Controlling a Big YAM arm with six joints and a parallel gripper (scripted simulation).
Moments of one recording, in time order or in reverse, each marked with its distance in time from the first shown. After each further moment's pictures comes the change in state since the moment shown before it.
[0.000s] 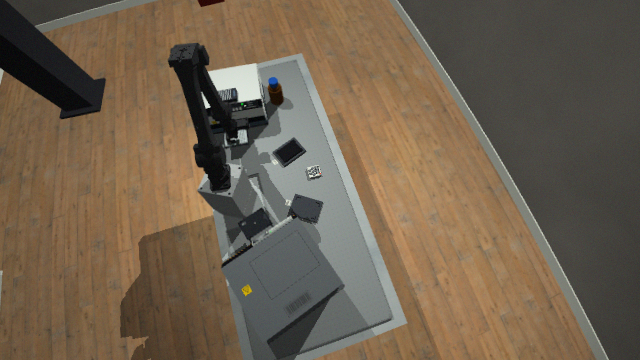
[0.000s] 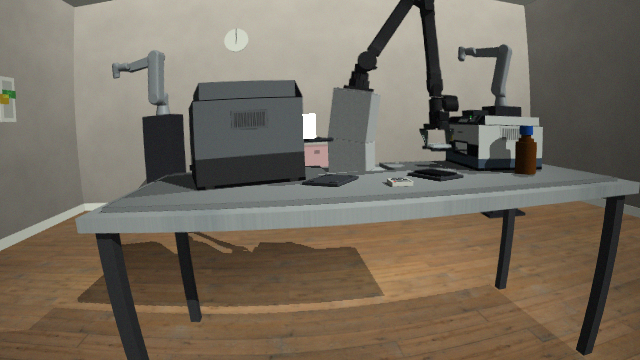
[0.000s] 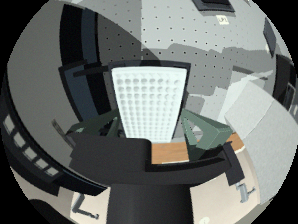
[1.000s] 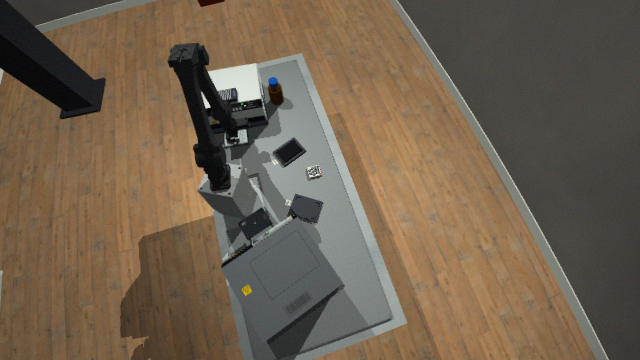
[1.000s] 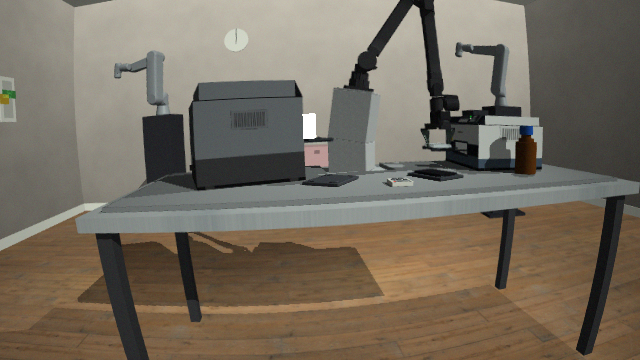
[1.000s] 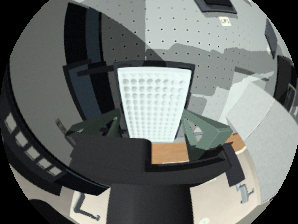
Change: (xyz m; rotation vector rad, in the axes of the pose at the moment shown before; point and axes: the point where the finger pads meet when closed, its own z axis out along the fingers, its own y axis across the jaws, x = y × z) arm -0.001 0.006 -0.001 -0.014 -0.001 0.000
